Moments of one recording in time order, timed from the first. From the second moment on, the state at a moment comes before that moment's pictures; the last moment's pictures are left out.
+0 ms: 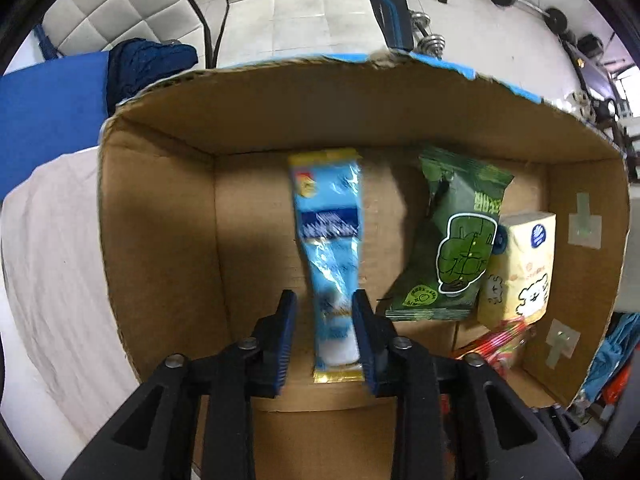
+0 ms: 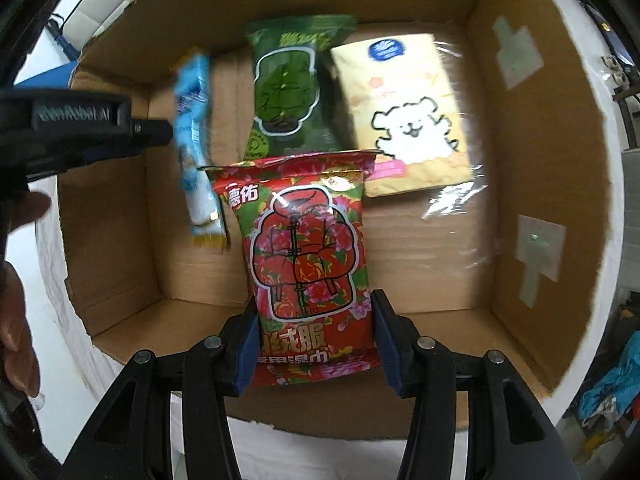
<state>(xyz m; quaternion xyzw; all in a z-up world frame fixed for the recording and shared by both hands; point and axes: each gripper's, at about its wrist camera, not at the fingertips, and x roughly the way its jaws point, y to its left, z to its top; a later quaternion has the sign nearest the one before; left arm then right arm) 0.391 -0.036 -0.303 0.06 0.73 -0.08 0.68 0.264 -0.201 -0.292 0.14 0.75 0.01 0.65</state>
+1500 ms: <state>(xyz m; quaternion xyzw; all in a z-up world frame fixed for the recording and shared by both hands) 0.217 0.026 -0.154 0.01 0.57 -0.06 0.82 0.186 -0.220 -0.145 0.08 0.62 -0.03 0.78</state>
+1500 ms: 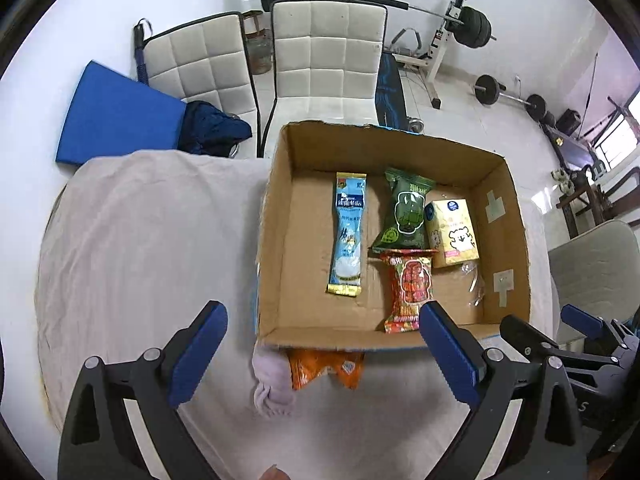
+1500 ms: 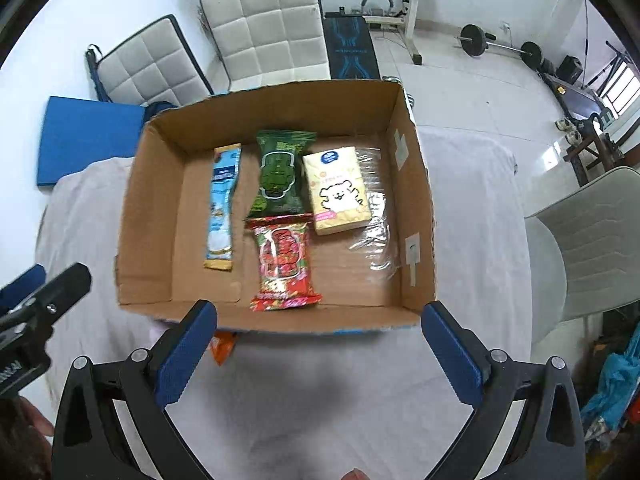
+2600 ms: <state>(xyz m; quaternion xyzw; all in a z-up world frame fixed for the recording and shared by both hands) 0.164 0.155 -0.297 -0.01 0.67 0.09 0.74 0.162 -0.096 -0.343 0.26 0.69 0.02 0.68</state>
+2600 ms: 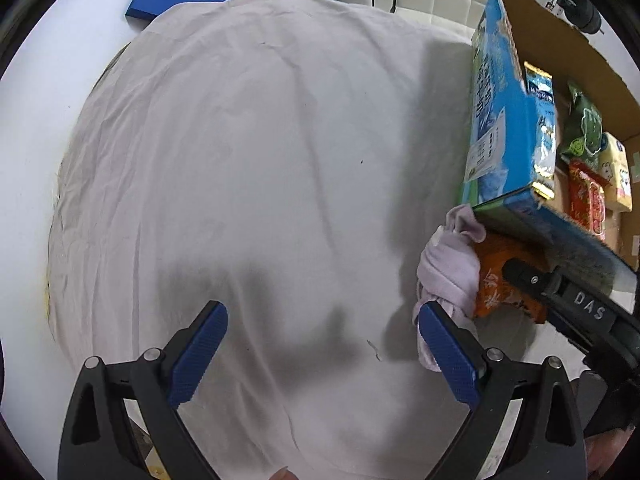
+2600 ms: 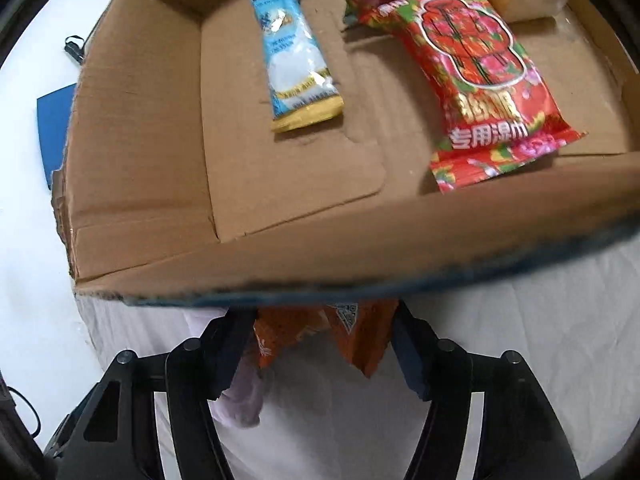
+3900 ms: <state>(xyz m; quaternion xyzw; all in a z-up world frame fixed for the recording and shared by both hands) 0.191 0.062 -0.371 0.02 0.73 -0.02 0.69 0.088 -0.190 -0.279 0.24 0.67 -0.03 0.70</state>
